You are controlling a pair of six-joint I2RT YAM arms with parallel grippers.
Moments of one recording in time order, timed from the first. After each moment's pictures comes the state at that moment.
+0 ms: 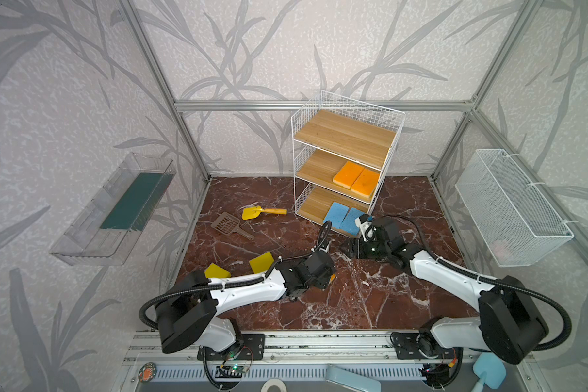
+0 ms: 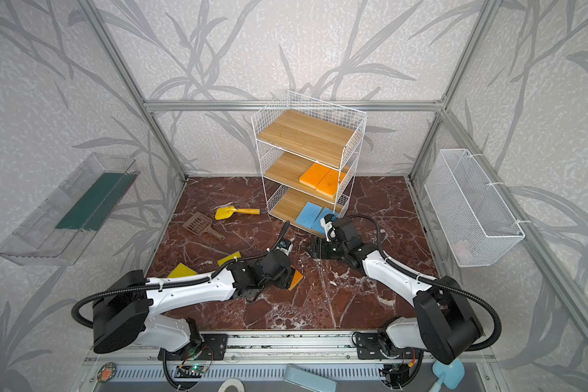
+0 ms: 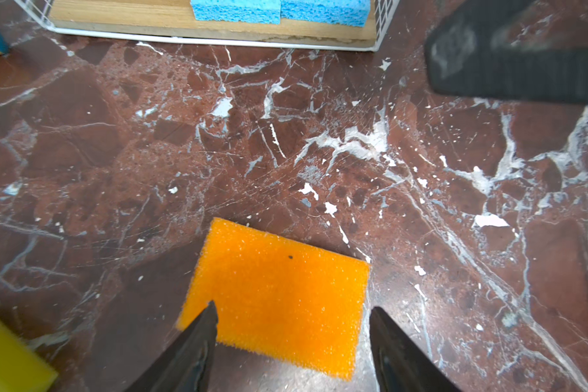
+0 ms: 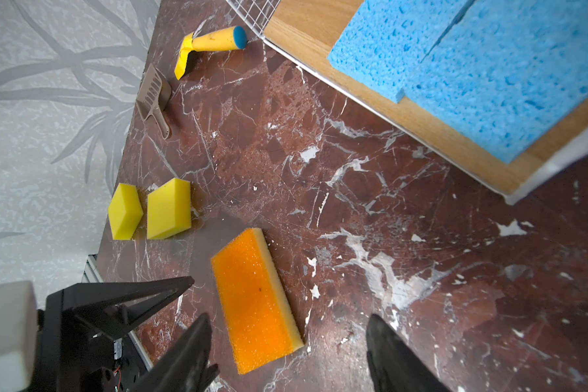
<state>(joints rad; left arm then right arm) -1.03 1.43 0.77 -0.25 -0.30 -0.50 0.51 1.35 0.72 -0.12 -0.38 0.55</state>
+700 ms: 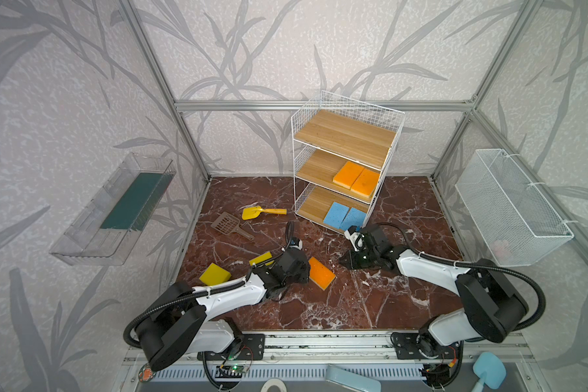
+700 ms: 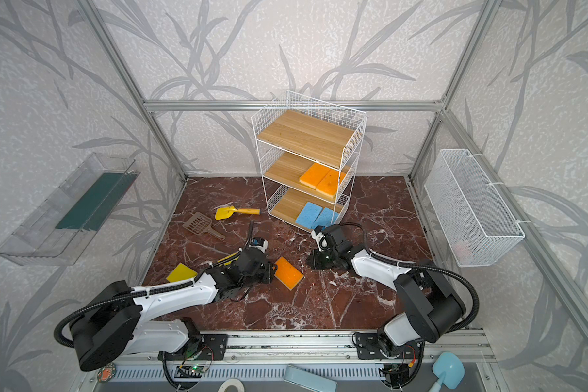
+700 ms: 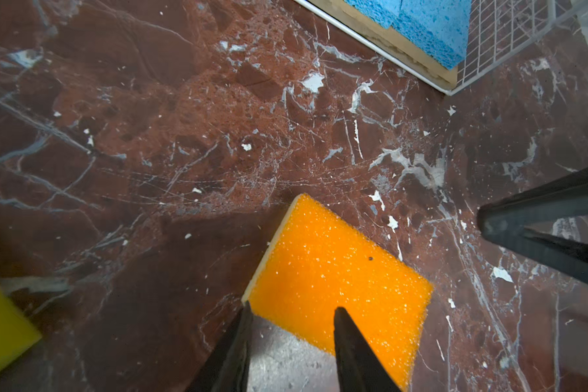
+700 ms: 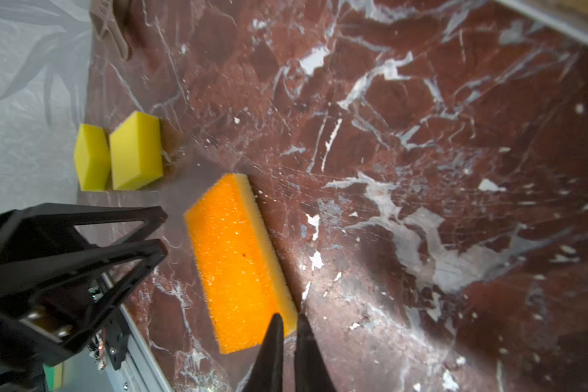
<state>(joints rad) -0.81 1.29 0.52 -0.05 -0.14 -0.69 0.57 1.52 0.71 -0.11 -0.43 0.53</state>
